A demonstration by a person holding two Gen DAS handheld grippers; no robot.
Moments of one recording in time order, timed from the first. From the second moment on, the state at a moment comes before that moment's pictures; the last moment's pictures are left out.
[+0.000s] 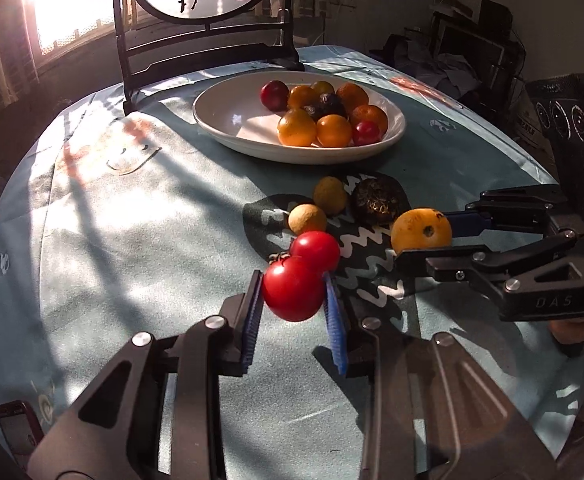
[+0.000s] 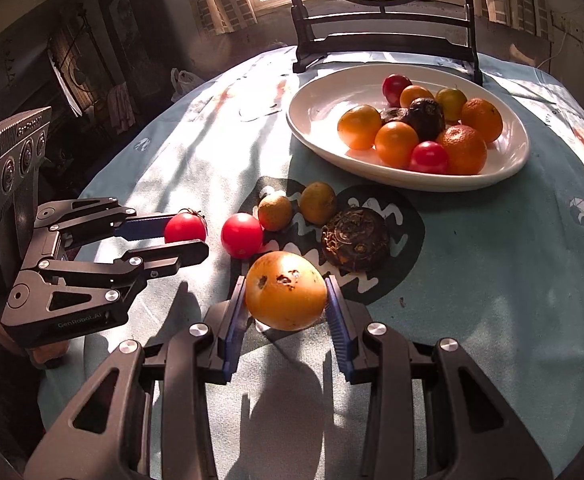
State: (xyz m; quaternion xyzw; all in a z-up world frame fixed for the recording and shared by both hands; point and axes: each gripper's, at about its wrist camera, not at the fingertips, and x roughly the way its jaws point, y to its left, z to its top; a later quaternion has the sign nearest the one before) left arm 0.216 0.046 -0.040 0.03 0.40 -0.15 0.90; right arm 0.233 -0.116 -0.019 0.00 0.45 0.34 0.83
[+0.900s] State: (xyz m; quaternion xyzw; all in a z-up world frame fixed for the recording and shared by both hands) left arm 0.314 0.052 0.006 -0.05 0.35 0.02 0.94; right arm 0.324 -0.163 0.012 0.08 0.34 0.21 0.91
